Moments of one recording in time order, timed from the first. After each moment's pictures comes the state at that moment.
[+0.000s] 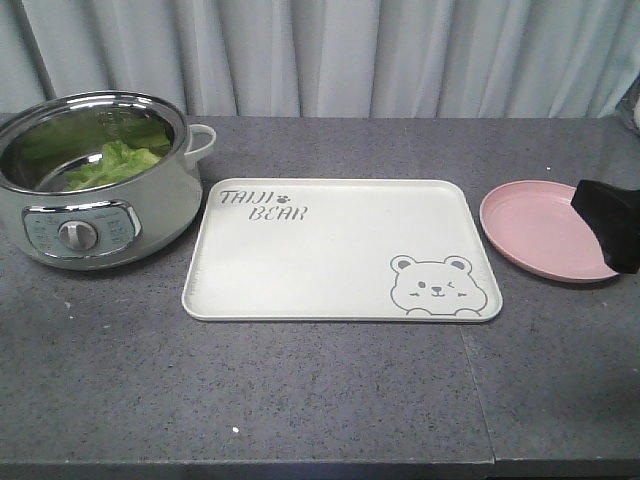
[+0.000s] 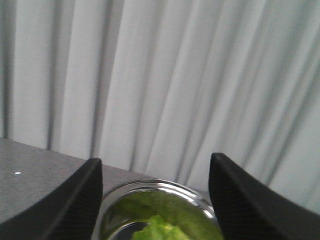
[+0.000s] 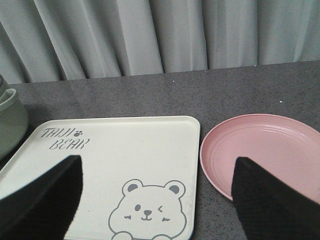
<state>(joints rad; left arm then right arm) -0.01 1.08 -1.19 0.54 0.33 -0.76 0.06 0.80 -0.70 0.48 0.29 -0.30</state>
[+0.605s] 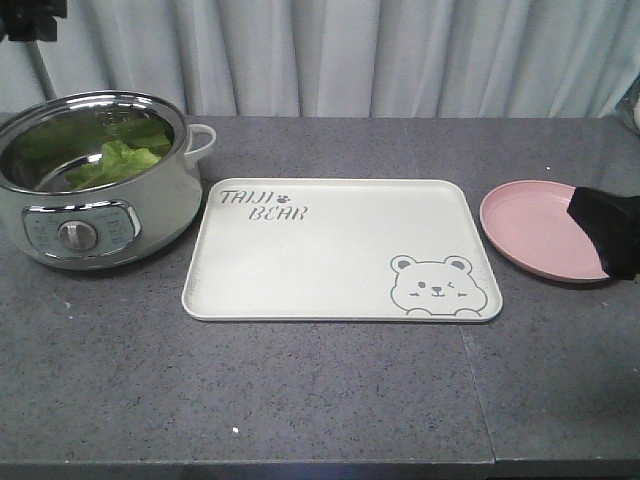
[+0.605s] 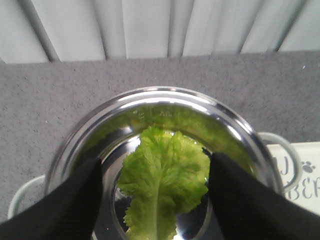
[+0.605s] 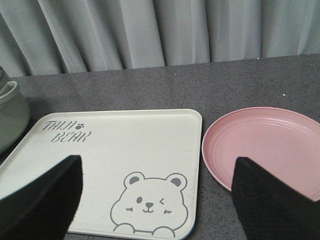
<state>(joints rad) -0.01 1.81 -2.03 -0.04 1.00 0.00 0.06 0.80 -0.70 0.48 0.32 -0.30</state>
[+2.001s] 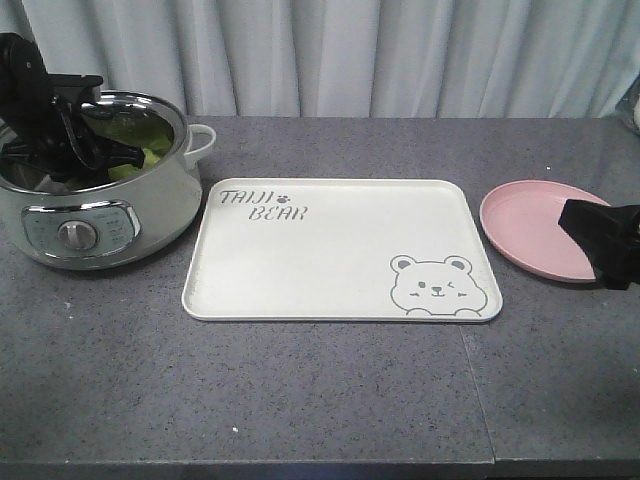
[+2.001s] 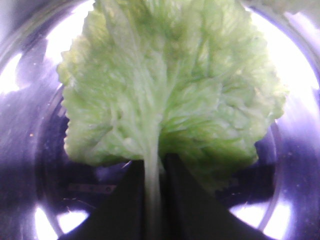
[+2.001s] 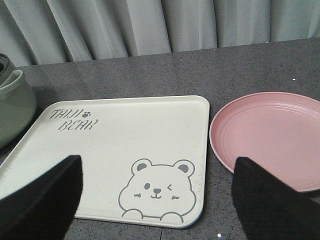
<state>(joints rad) -0.01 2.21 -2.10 -0.05 1.16 0.03 0.06 0.81 -0.70 0.50 0.36 -0.30</state>
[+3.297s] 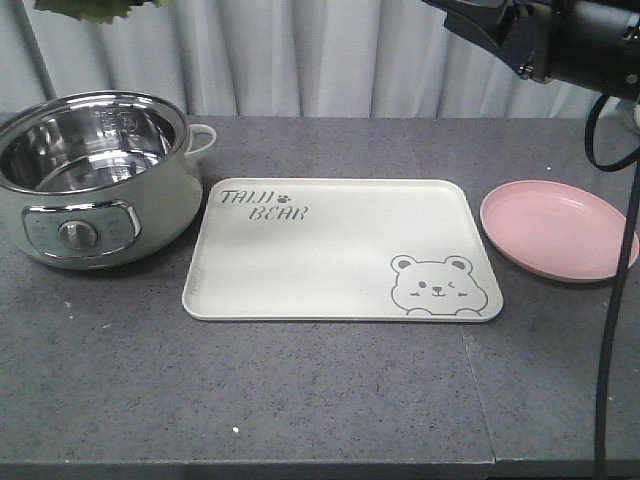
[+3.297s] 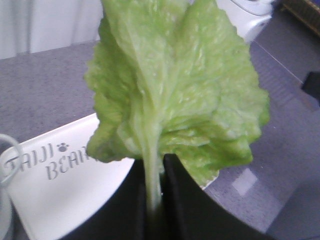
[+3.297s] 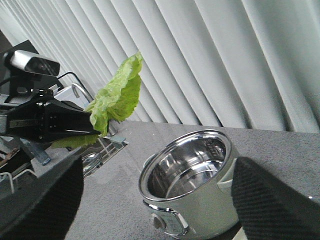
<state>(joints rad) -0.09 1.68 -2.09 -0.74 1.27 0.29 0.06 1.37 -1.23 1.68 0.84 -1.13</state>
